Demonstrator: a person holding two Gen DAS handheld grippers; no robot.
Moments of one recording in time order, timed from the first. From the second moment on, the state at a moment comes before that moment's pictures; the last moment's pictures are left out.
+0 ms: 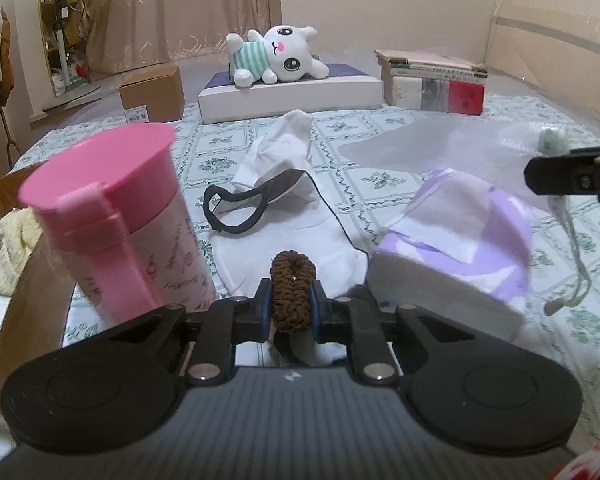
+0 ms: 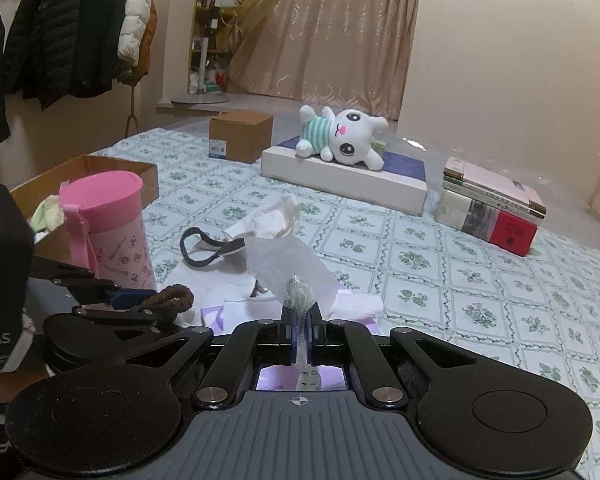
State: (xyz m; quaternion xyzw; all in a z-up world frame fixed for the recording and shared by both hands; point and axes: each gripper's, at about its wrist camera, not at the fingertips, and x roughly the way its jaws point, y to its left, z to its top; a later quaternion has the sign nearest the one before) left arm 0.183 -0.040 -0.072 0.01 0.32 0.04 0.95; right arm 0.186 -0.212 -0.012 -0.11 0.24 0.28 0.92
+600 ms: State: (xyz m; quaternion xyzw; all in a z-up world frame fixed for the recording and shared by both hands) left arm 0.084 -0.011 -0.016 -0.02 0.30 0.03 0.95; right arm 0.105 -0.199 0.008 -0.09 0.25 0.26 0.93
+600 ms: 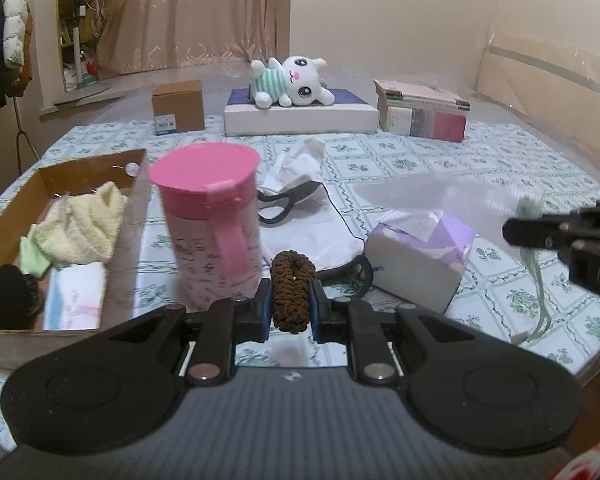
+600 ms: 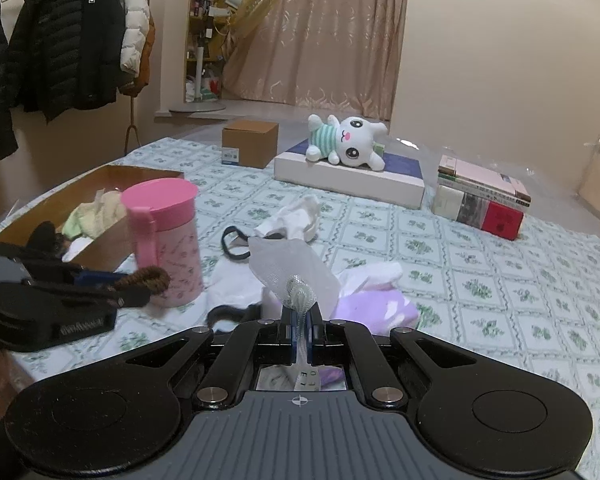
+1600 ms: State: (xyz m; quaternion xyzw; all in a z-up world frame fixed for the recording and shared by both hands) left arm 0.007 0.059 0.024 -0.04 0.29 0.08 0.95; right arm 0.050 -0.142 0.028 -0.07 0.26 0.37 0.89
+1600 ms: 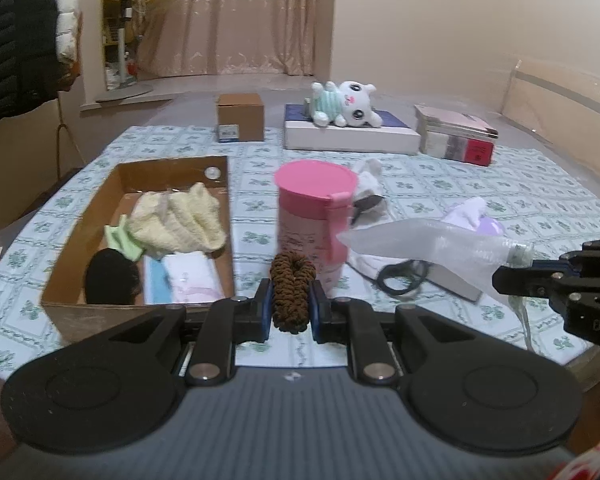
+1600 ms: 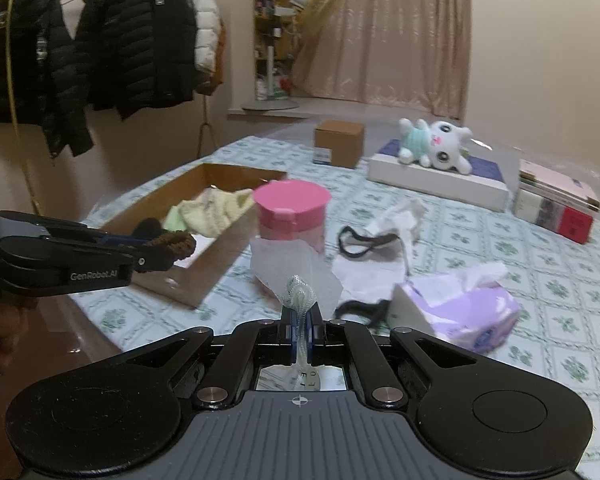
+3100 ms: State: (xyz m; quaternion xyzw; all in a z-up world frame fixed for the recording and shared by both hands) left arm 0.051 0.253 -0.003 -0.04 0.32 0.17 0.93; right arm 0.146 0.113 0.001 -0.12 0.31 0.45 0.83
